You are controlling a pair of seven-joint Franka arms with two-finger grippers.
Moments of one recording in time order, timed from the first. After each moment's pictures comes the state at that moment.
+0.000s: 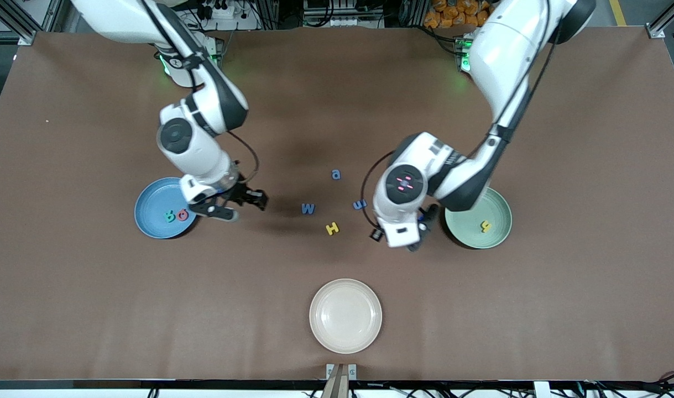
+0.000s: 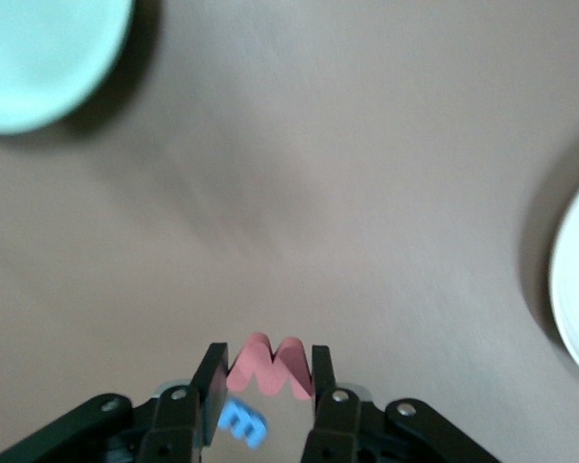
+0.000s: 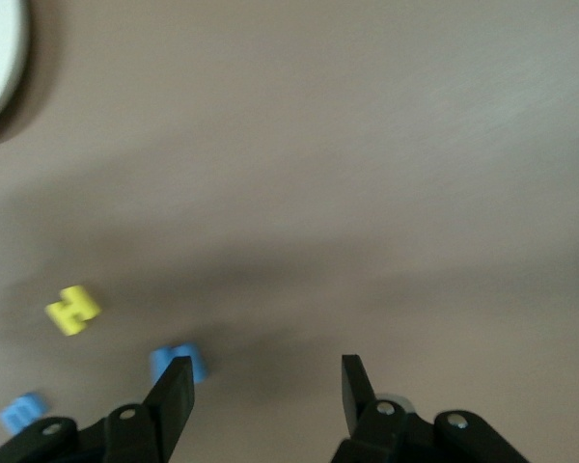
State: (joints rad) left arm -0.38 0.75 -0.26 -1.33 0.15 1.98 -1.62; right arm 0.23 0.36 0.28 -2.04 0.05 2.55 0.75
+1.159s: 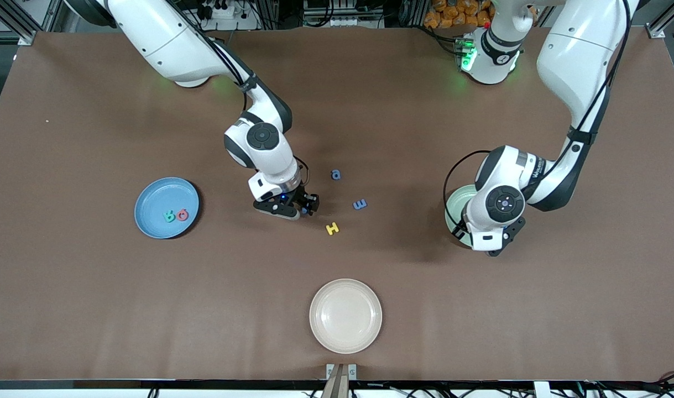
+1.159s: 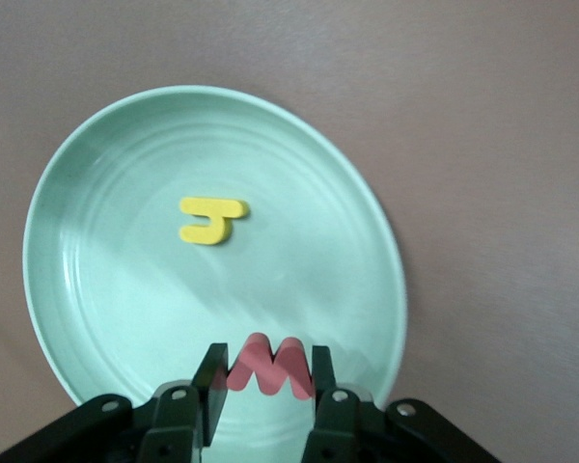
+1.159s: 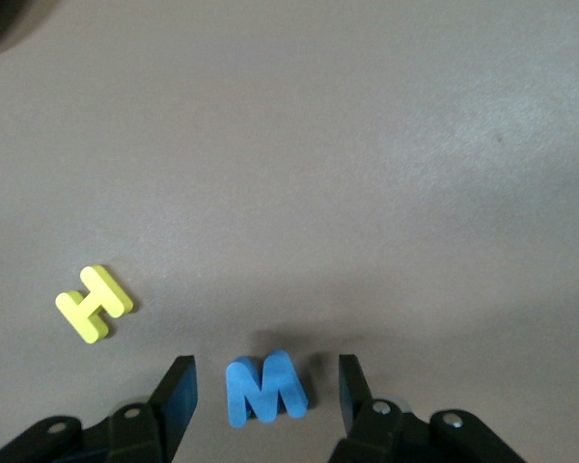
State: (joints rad) left arm -0.08 0.59 -0.26 -1.80 0.25 2.14 -1.26; right arm 0.38 0.62 0.28 -1.90 -0.36 2.68 1.21
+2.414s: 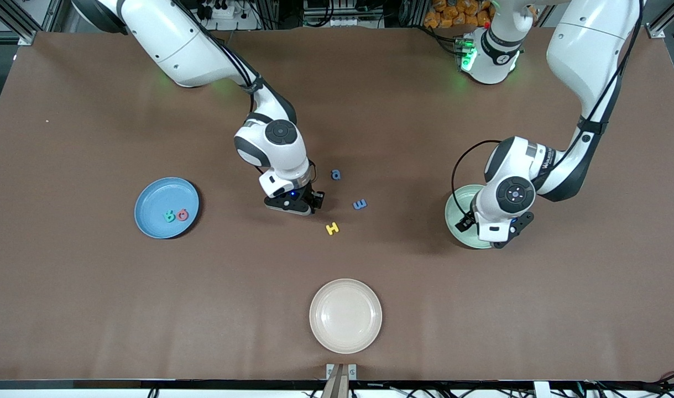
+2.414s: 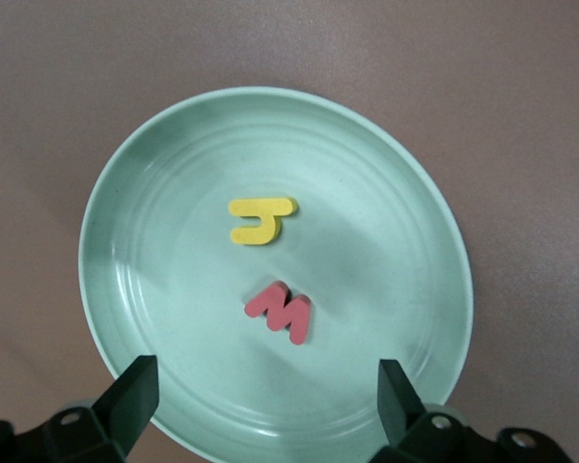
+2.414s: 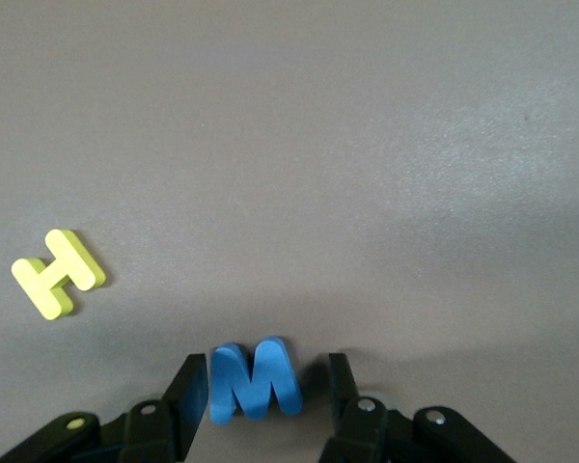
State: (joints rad) left arm -0.03 0.52 -0.29 -1.88 0.25 2.15 -1.16; right arm 0.41 0.67 0.28 -1.87 -0.54 2.64 1.31
